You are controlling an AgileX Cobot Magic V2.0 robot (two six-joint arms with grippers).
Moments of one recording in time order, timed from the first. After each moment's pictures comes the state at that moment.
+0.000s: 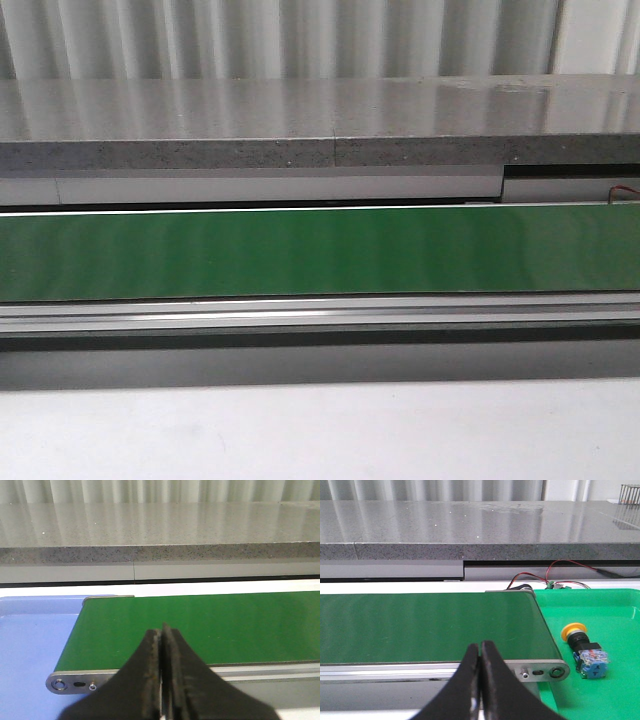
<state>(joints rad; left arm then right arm) -0.07 0.00 0.00 0.01 0.19 0.00 -0.08 -0.01 0.03 0.04 0.12 -0.01</state>
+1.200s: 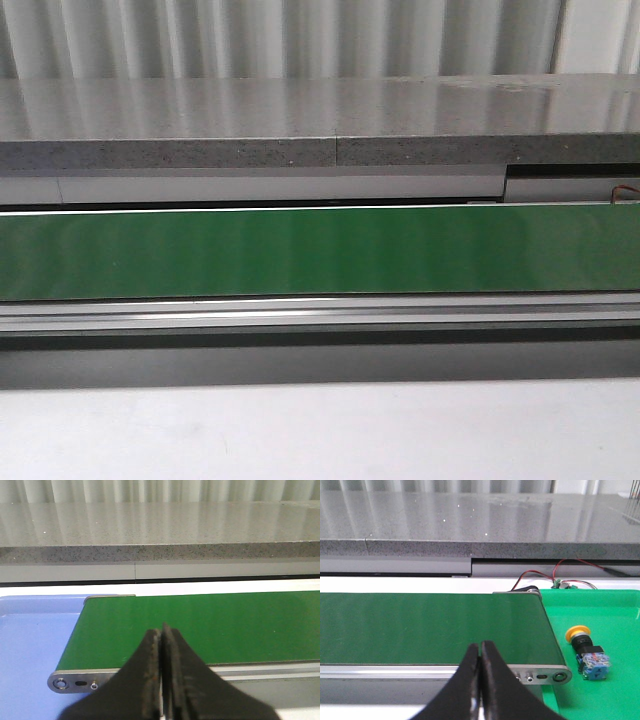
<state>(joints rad) -0.07 0.00 0.00 0.01 0.19 0.00 -0.06 0.03 -0.12 0.03 0.29 -0.01</state>
